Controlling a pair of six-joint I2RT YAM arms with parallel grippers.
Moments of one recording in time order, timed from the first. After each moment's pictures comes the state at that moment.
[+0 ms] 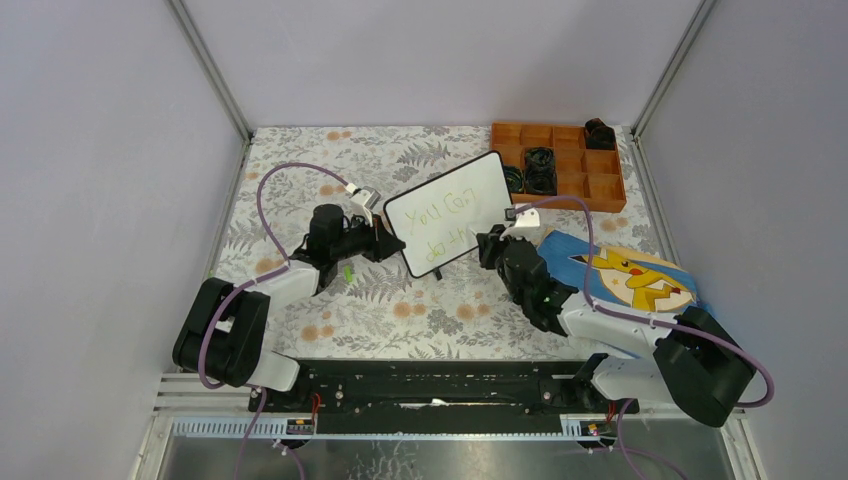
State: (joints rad) left arm -0.30 1.44 0.58 0.45 0.60 -0.28; right arm 0.79 1.22 0.47 0.49 0.49 0.42
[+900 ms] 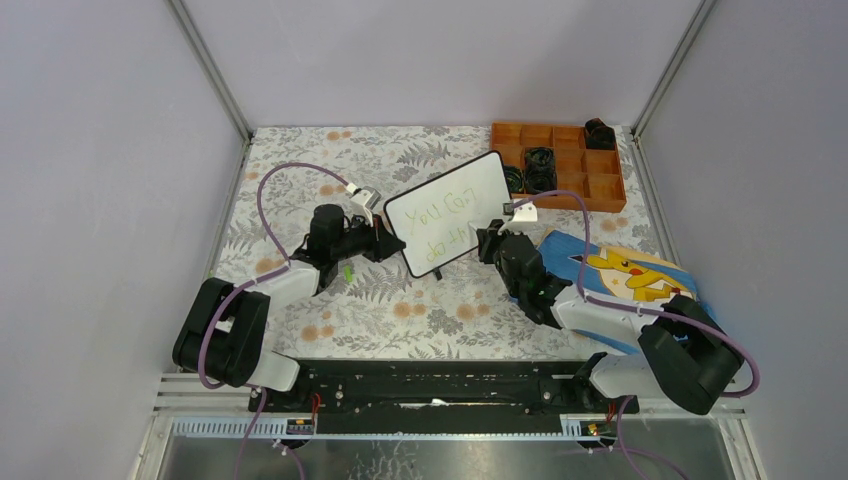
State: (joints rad) left arm -0.31 1.44 0.58 0.45 0.59 -0.28; right arm 0.75 1.30 0.51 0.54 0.48 0.42
